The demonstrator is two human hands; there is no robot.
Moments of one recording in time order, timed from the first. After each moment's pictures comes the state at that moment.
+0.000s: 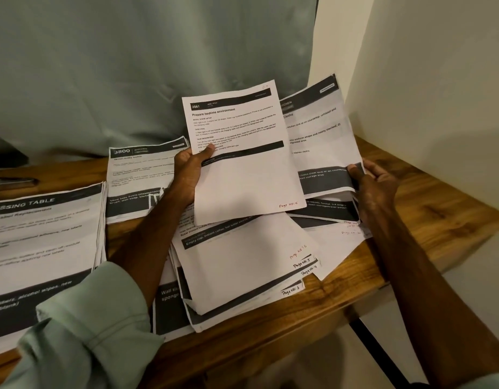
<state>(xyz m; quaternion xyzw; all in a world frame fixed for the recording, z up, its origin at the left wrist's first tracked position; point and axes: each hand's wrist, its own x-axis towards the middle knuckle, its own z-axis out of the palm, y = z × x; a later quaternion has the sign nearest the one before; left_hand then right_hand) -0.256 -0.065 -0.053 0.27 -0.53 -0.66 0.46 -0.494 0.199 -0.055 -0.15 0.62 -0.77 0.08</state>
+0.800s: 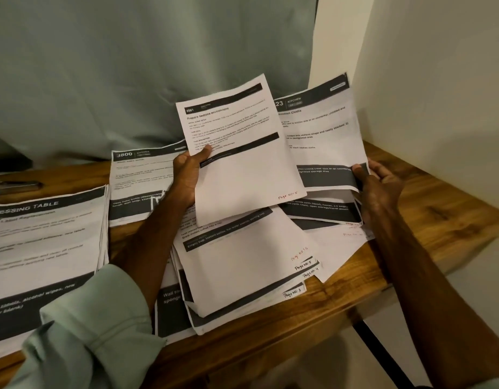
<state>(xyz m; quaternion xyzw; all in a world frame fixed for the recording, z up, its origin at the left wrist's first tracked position) -0.253 -0.068 -0.053 0.27 -0.50 -0.68 0.47 -0.494 0.202 -0.053 -0.14 0.60 -0.78 0.07</state>
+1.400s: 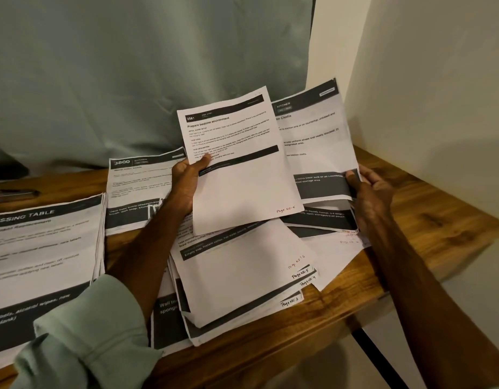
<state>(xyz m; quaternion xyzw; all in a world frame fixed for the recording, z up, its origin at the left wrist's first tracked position) -0.254 -0.068 -0.053 0.27 -0.50 -0.67 0.47 -0.493 0.198 -0.053 -0.17 0.60 -0.78 0.10</state>
